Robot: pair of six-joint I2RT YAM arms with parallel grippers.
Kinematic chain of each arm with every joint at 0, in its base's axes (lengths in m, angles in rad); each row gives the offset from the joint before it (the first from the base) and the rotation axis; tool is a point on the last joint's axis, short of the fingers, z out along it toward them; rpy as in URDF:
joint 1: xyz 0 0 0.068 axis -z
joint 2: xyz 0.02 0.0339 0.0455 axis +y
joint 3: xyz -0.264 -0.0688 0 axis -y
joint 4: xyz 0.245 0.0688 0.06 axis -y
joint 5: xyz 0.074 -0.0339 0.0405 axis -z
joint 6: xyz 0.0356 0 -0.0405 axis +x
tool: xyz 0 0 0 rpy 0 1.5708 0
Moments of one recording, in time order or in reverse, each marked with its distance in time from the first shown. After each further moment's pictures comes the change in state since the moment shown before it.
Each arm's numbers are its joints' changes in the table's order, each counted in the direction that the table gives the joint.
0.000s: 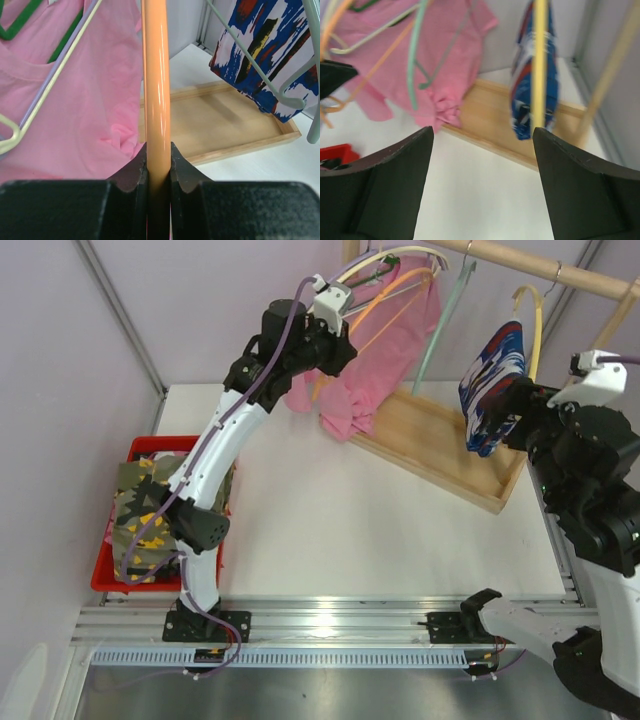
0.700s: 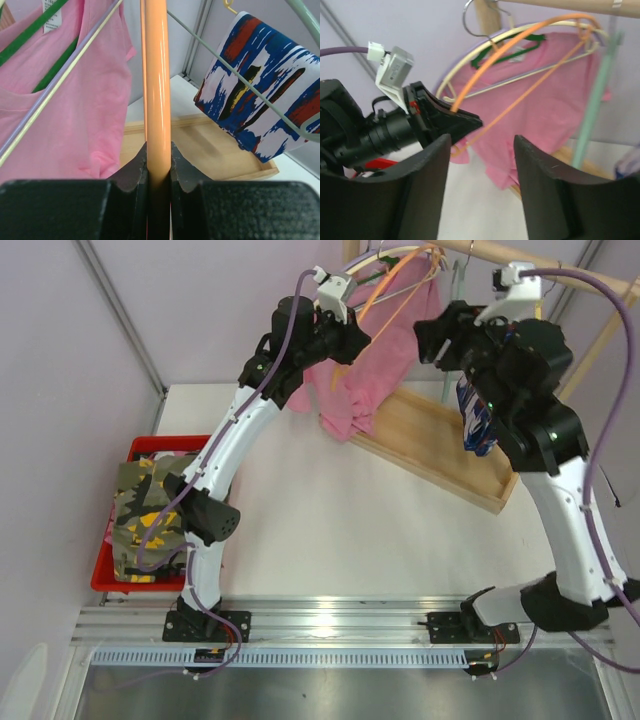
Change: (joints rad) left arm 0.000 0.107 0.074 0.160 0.017 -0.149; right arm 0.005 0.315 0.180 0.354 -0.301 -0.072
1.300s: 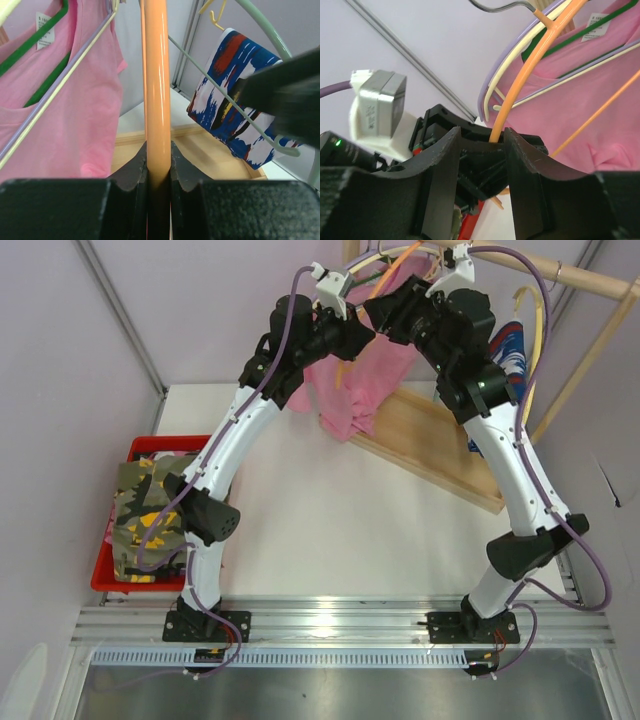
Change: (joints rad) left arm 0.000 0.000 -0.006 0.061 0.031 -0.047; right arm 0.021 0.323 0.124 0.191 -0.197 0.367
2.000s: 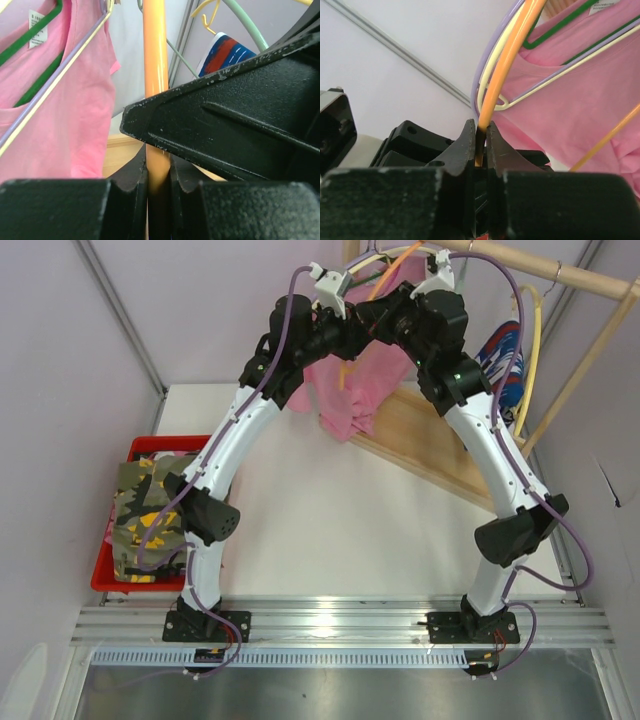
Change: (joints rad) left arm -0.002 0.000 -0.006 0.024 0.023 -0.031; right arm -0.002 0.131 0.034 0.069 0.029 0.093
